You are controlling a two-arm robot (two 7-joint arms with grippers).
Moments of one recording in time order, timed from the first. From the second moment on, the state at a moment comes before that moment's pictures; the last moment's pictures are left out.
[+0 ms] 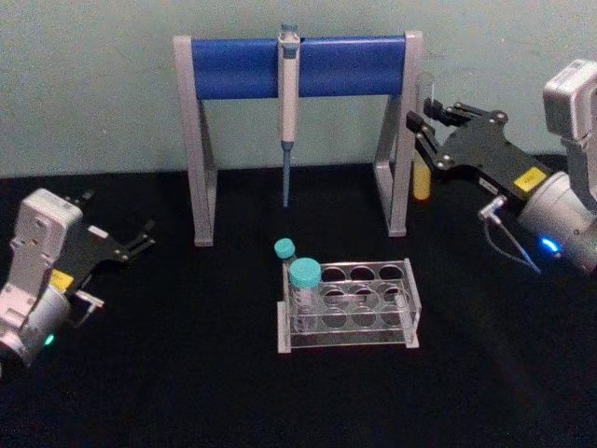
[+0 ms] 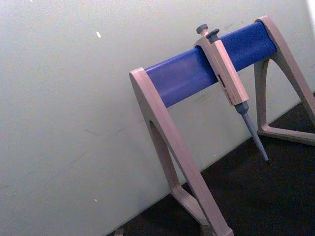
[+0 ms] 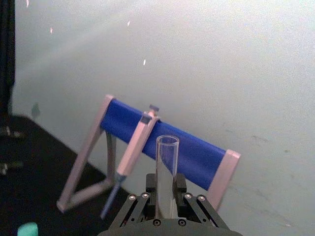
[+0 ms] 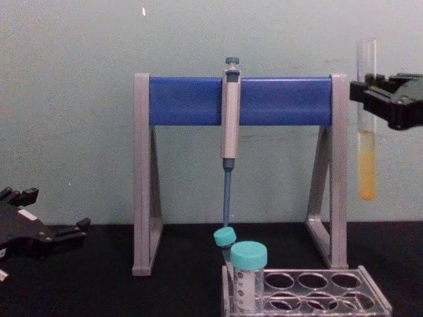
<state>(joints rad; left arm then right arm) -0.20 0.60 0.45 -1.41 -0.25 -0.12 0.03 0.27 0.52 -0.32 -1.63 0.33 -0.03 0.32</state>
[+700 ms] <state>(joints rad) -0.20 0.60 0.45 -1.41 -0.25 -0.12 0.03 0.30 0.55 -0.31 -1.61 0.67 0.18 0.61</state>
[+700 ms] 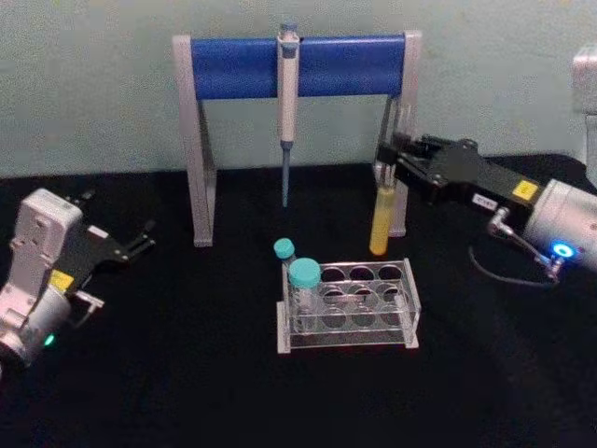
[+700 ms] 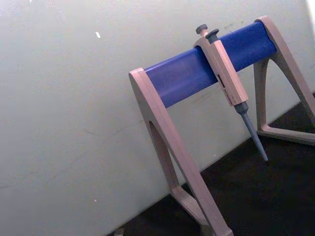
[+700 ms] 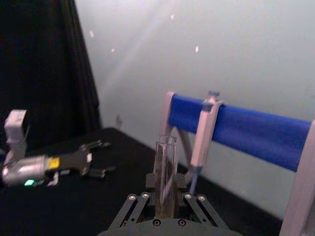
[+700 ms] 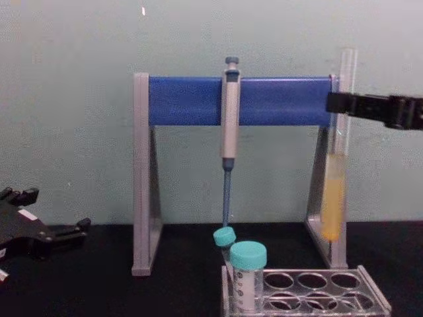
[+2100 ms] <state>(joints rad) -0.20 0.60 0.45 -1.41 -0.25 -0.12 0.03 0.33 0.50 -0.34 -1.57 0.63 0.08 0.60</state>
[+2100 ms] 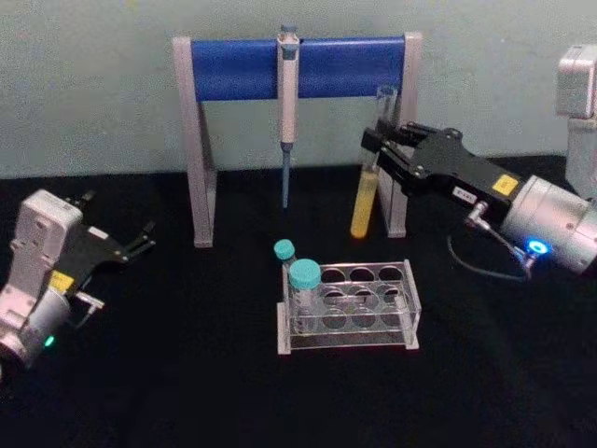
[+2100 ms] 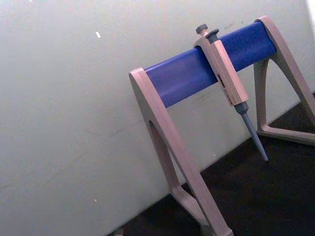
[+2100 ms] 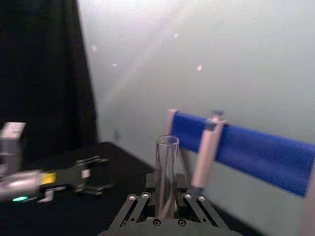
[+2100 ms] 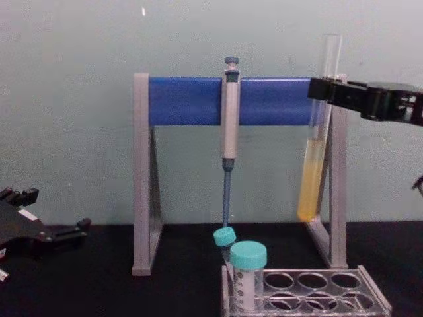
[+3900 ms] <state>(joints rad) -0.20 0.60 0.45 -1.41 -0.25 -0.12 0.03 0.29 0.53 -0.33 -1.58 0.65 -0.01 0.55</state>
